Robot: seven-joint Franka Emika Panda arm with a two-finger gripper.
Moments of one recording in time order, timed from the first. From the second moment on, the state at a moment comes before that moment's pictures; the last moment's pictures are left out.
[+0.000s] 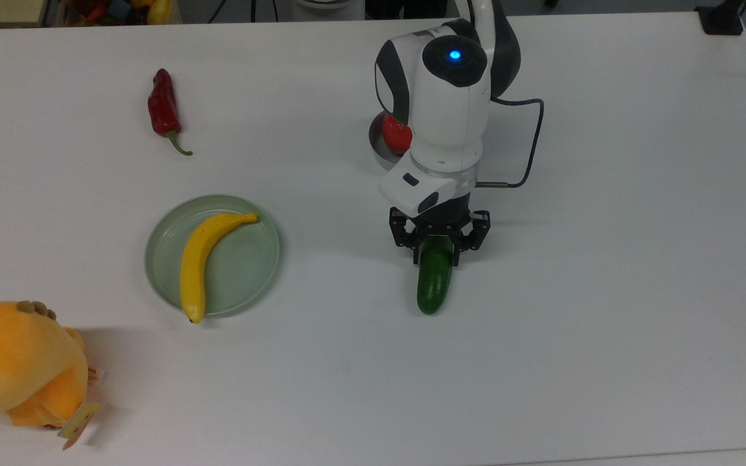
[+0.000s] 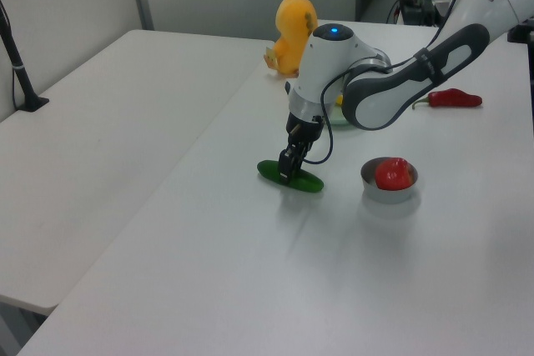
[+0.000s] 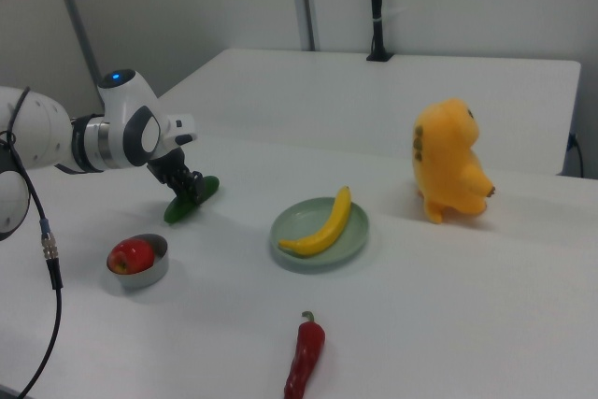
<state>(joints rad) 0.25 0.62 0.08 -1.55 -0.14 2.46 0.44</state>
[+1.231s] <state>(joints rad) 0.26 0.32 0.11 -1.59 -0.15 2.09 0.44</state>
